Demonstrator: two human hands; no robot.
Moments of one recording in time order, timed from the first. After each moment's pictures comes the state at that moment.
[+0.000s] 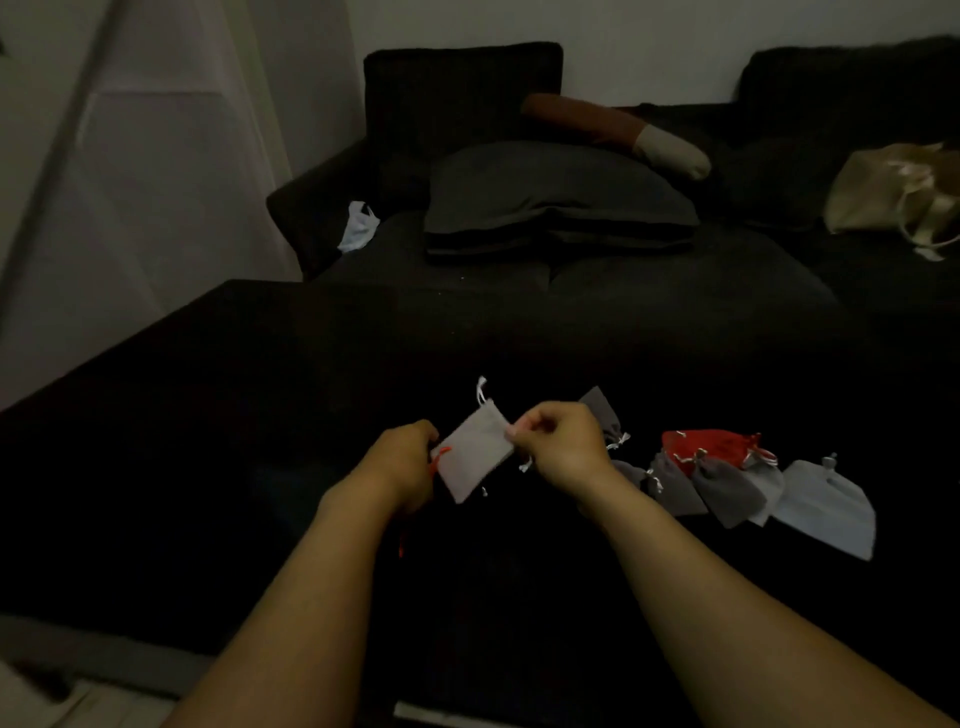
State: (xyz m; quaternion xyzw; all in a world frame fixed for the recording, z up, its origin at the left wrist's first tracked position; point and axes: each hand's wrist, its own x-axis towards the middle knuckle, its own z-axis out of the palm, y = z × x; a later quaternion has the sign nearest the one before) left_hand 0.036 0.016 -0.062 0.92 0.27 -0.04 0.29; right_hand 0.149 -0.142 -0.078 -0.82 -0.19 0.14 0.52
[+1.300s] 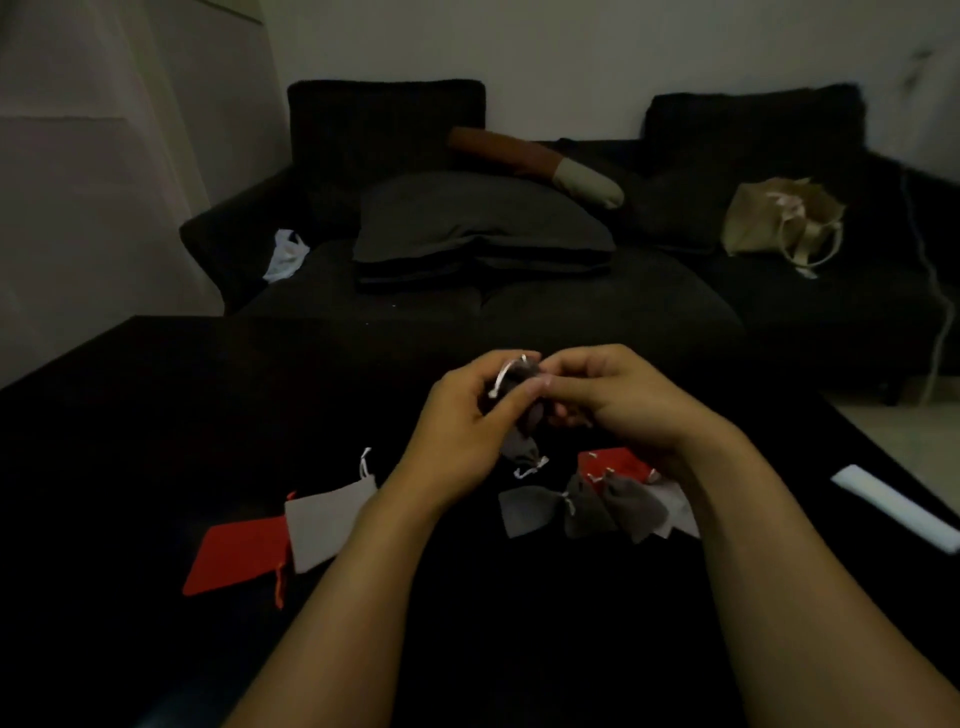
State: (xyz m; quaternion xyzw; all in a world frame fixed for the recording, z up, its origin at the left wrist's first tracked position) left_hand 0.096 -0.107 0.000 0.80 -0.04 0.28 0.53; right_hand 0.173 -0.257 0.040 -0.73 -0.27 0.23 0.59
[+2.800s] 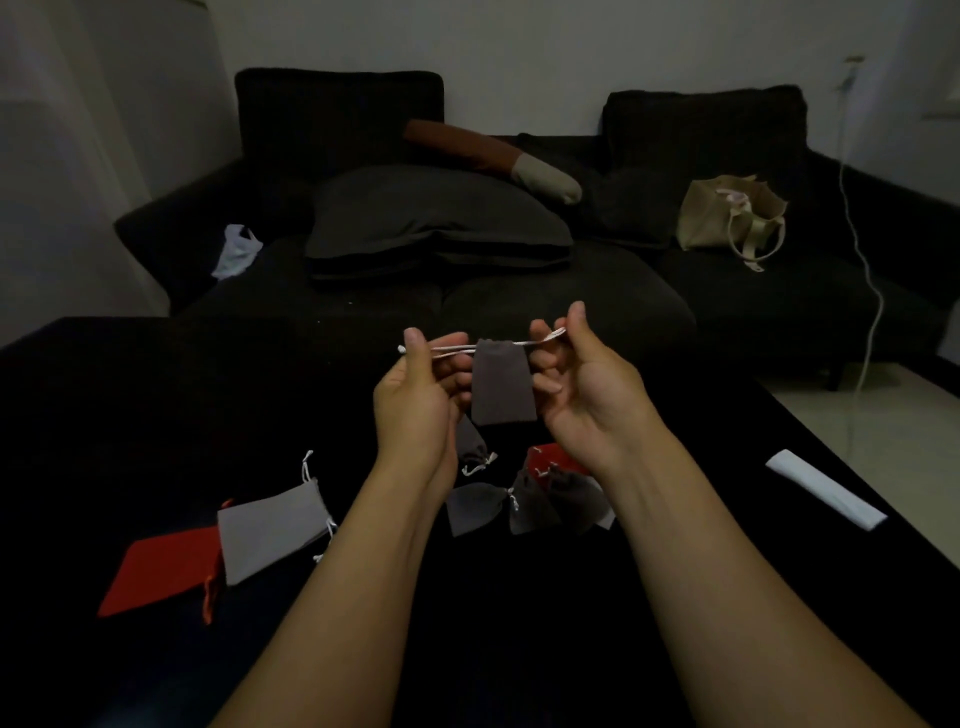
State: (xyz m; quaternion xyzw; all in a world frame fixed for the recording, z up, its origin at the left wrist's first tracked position) left_hand 0.129 -0.147 0.006 0.47 0.15 0.30 0.82; right_hand 0.177 -0.266 0.035 -0.36 -0.03 0.20 0.91
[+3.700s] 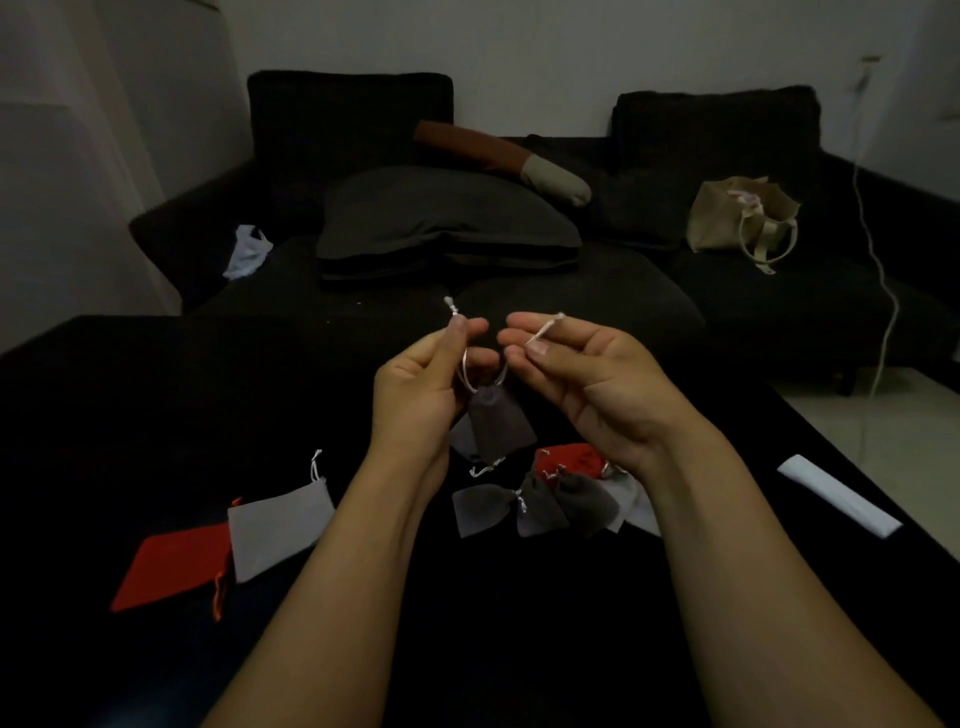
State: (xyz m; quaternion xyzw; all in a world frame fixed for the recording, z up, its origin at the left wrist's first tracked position) left_hand 0.119 -0.141 0.013 0.56 0.08 0.28 0.77; right_hand 0.170 -0.281 0.045 -0.49 -0.20 0.25 0.81
